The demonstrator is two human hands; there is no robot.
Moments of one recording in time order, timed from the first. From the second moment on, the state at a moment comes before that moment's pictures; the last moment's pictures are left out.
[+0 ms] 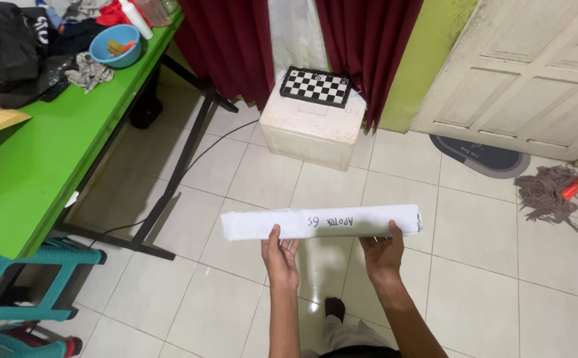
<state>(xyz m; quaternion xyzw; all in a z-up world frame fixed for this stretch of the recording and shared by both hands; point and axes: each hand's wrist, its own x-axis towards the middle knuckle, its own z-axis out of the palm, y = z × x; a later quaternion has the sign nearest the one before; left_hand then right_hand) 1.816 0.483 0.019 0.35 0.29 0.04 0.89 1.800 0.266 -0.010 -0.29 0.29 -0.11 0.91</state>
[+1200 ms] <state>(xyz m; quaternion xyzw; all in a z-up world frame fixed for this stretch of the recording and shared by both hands) 2.285 0.728 0.001 0.55 0.16 -0.10 0.82 2.141 0.439 -0.026 -0.21 0.31 -0.28 0.88</state>
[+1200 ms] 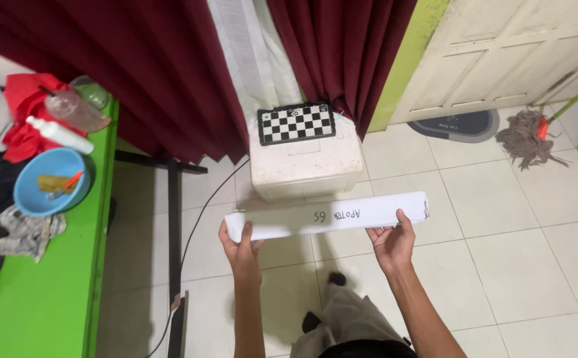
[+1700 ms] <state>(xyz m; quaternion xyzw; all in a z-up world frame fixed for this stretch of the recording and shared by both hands) 2.456 0.665 -0.030 0.58 0.15 -0.10 0.80 2.281 0.326 -0.030 -0.40 0.35 -0.21 0.82</state>
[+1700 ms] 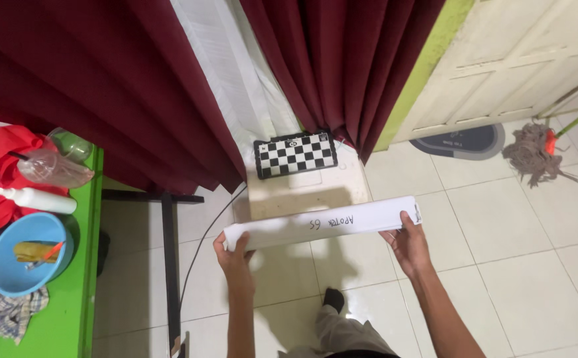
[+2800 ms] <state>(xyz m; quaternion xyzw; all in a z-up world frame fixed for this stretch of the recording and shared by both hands) 2.734 0.589 -0.208 0.75 -0.14 -0.17 0.63 2.518 0.193 -0.283 -0.48 0.44 -0.22 0.73</state>
